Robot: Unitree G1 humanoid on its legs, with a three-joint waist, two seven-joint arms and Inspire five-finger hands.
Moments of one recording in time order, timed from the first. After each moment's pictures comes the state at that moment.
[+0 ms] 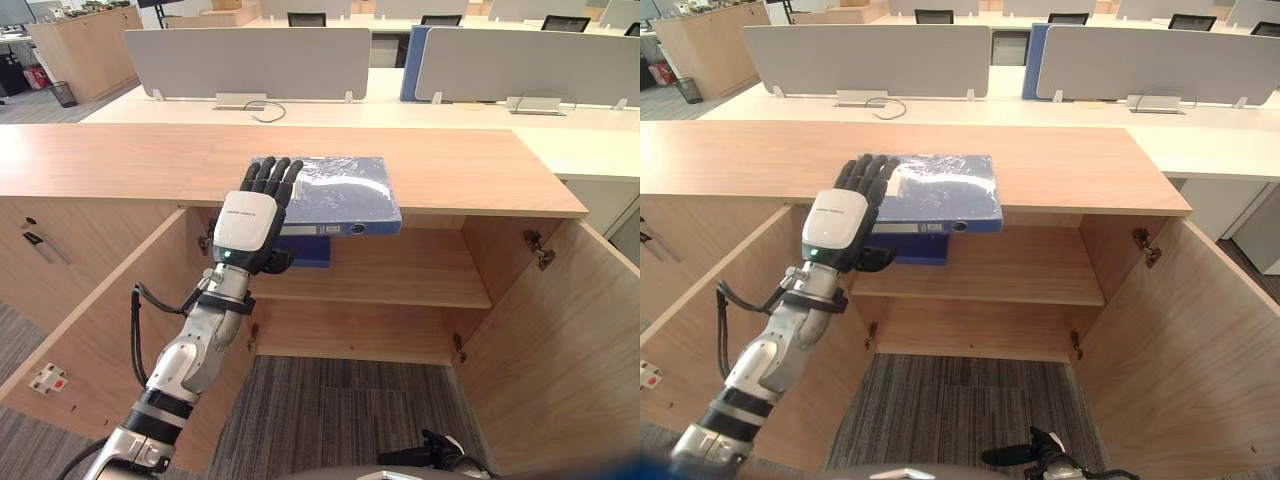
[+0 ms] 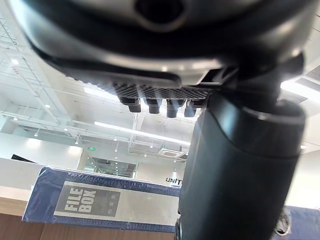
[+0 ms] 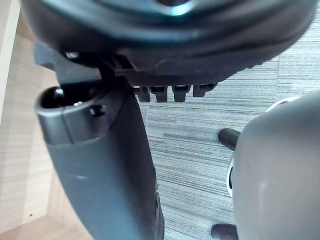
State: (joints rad) left arm -0.23 0.49 -0.23 0.02 0.94 -0.05 0.36; right arm -0.03 -0.09 -0.02 1.21 -0.08 0.02 -0.03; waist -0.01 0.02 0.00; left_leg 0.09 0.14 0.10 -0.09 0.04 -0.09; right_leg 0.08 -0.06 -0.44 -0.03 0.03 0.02
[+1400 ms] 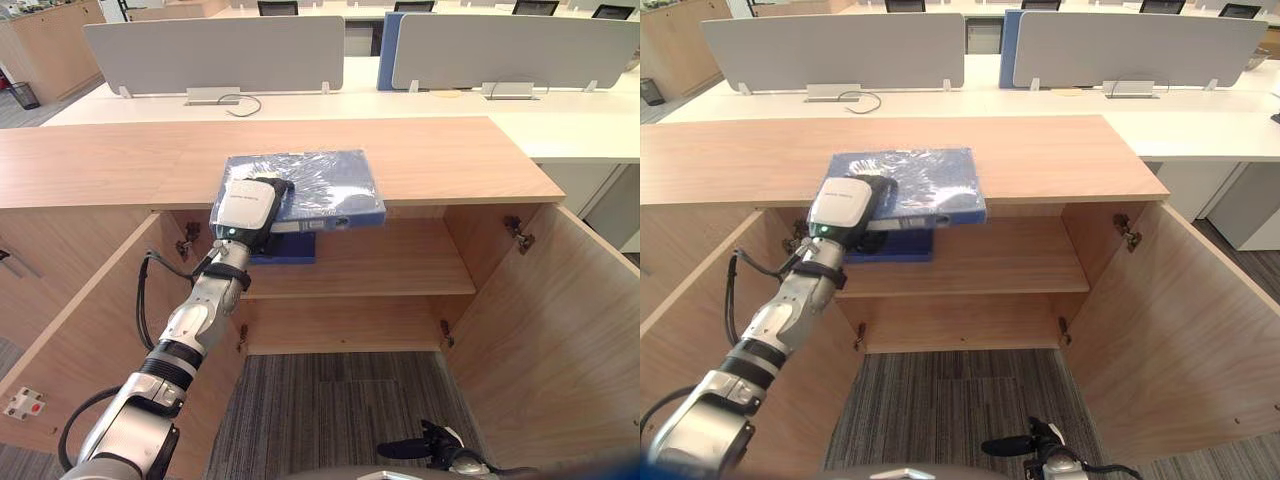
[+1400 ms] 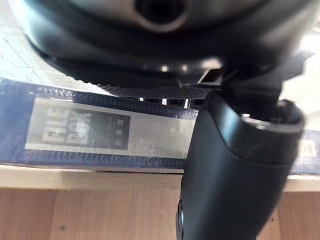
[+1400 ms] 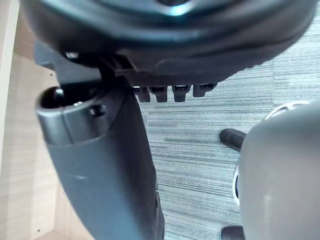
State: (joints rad) left arm -0.48 0.50 -0.31 0.35 0.95 -0.01 0.36; right arm -0.03 -0.09 -0.05 1.17 -0.09 0.02 -0.03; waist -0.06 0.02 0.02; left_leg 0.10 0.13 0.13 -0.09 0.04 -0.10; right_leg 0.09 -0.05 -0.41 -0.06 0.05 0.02
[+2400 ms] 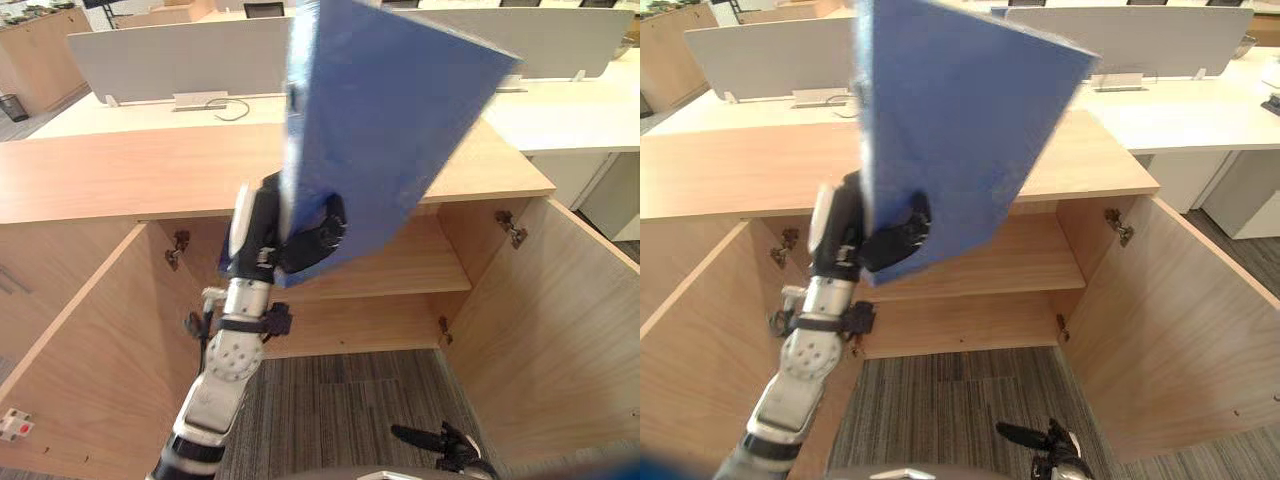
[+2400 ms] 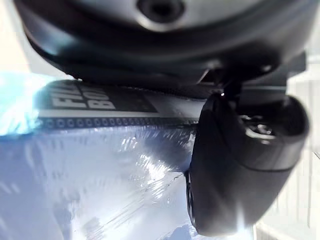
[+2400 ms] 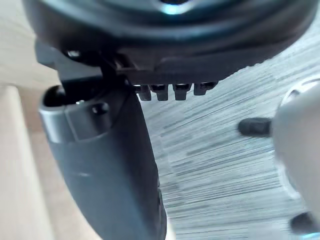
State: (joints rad) left arm 0.05 0.22 -0.16 -0.36 -0.07 -0.19 0.16; right arm 0.15 -0.04 -0.12 0.81 0.20 0.02 -0.10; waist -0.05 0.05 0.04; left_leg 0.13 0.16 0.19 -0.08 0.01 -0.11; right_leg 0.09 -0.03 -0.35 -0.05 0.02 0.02
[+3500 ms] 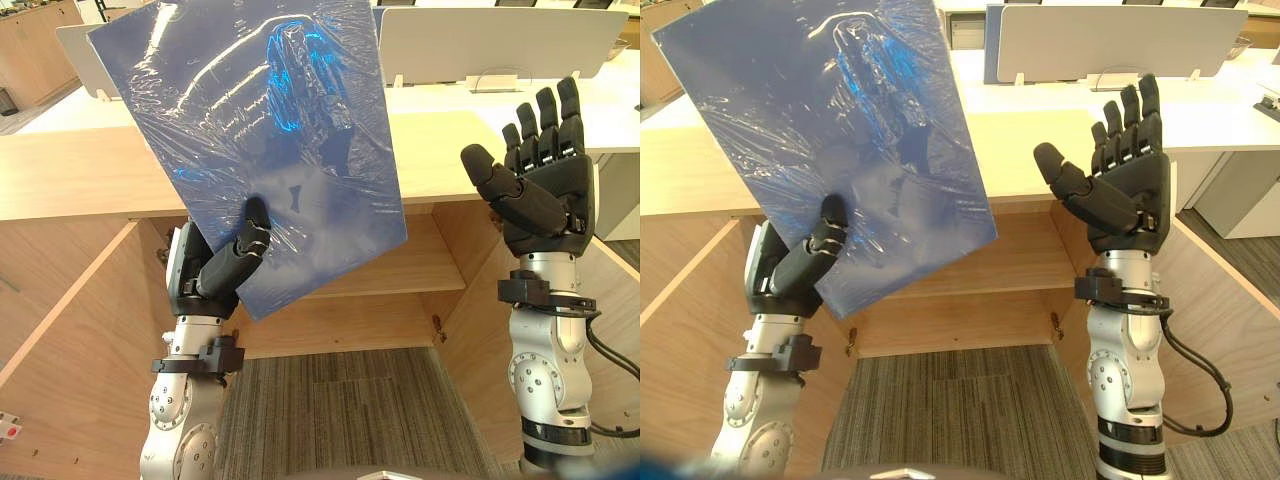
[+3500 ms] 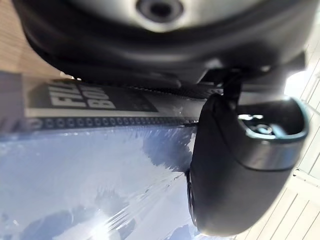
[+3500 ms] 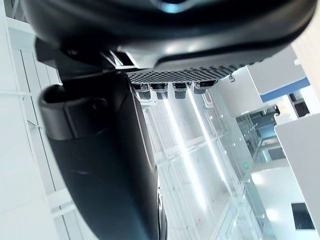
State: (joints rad) left arm 0.26 0.16 0.00 -0.53 -0.55 -0.14 -0.05; right arm -0.11 -0.25 -0.14 -0.39 0.68 -0.13 -0.01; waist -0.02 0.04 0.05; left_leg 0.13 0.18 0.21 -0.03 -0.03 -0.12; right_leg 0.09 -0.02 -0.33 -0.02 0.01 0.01
